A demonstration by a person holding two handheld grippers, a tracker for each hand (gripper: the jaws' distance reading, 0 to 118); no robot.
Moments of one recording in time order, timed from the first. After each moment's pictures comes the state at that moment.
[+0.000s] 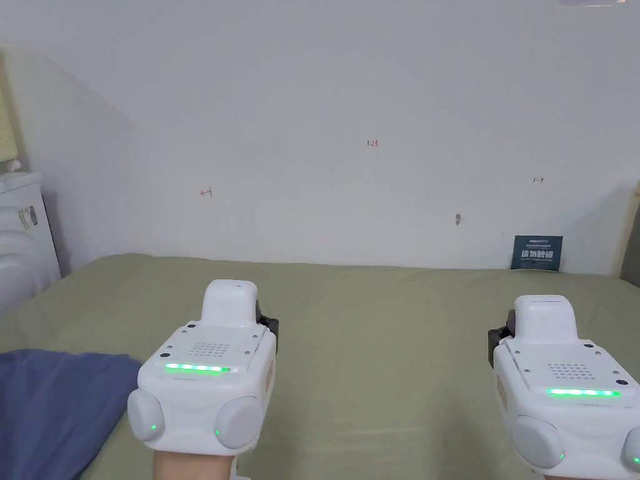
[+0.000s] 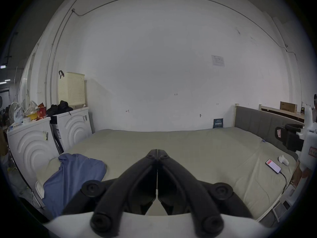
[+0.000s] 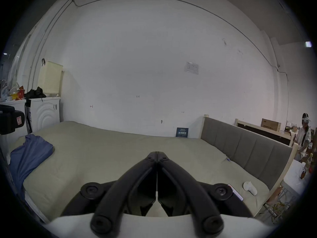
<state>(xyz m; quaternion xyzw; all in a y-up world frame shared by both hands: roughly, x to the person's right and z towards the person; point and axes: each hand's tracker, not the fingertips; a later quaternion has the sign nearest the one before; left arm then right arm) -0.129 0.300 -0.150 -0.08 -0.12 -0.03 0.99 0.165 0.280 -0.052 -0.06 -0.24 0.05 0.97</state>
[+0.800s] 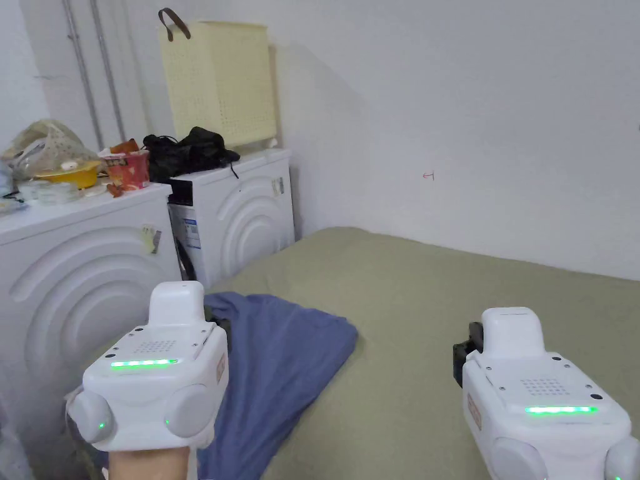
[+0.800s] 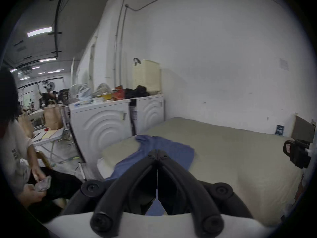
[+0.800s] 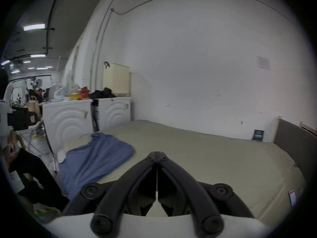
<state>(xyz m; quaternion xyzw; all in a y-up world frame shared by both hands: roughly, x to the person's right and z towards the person) -0.382 0.291 -0.086 -0.12 0.20 0.01 0.97 -0.067 0.262 -0.133 -0.07 0.09 0.03 0.99</state>
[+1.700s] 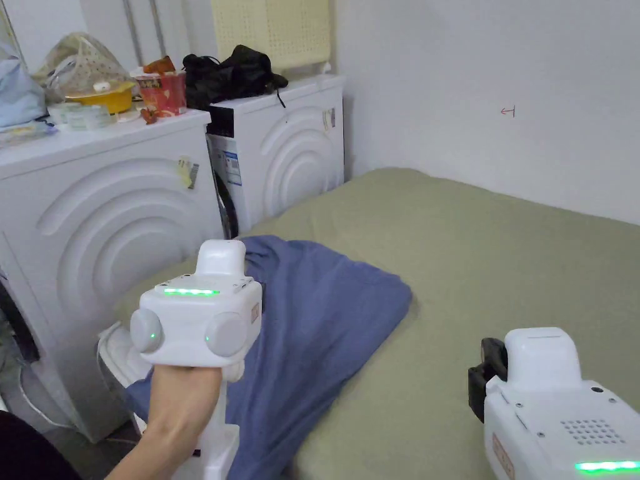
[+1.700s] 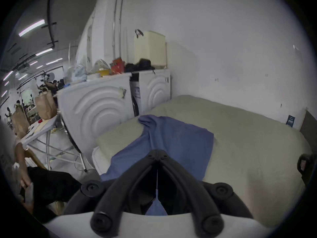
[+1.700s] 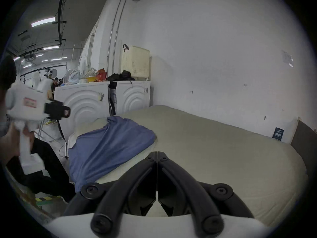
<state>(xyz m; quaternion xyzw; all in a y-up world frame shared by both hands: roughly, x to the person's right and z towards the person) -0.452 0.224 -0.248 -0.24 0.19 0.02 0.95 -0.117 0.208 -0.195 -0.14 0.16 0.05 0.98</state>
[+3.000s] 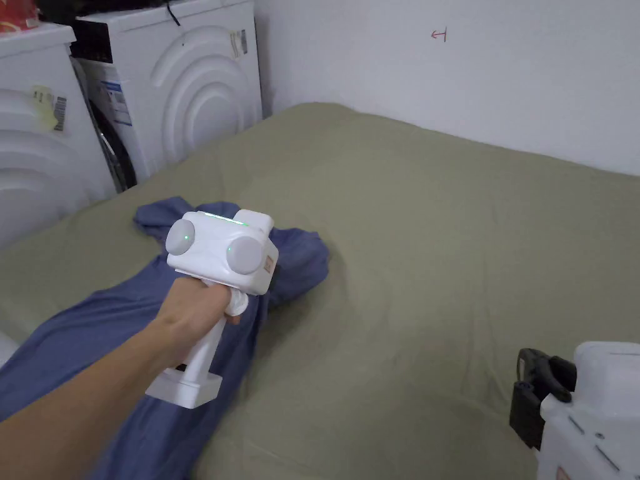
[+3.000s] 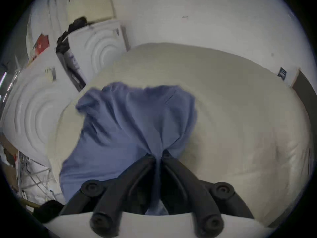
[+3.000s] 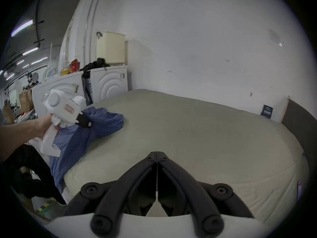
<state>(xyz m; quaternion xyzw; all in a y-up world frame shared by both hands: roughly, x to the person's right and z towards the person) -0.366 0.155 -0.431 -0.42 0.02 -0.06 0.90 -0.024 0.179 -0.229 -0.21 0.06 0.01 0.98</state>
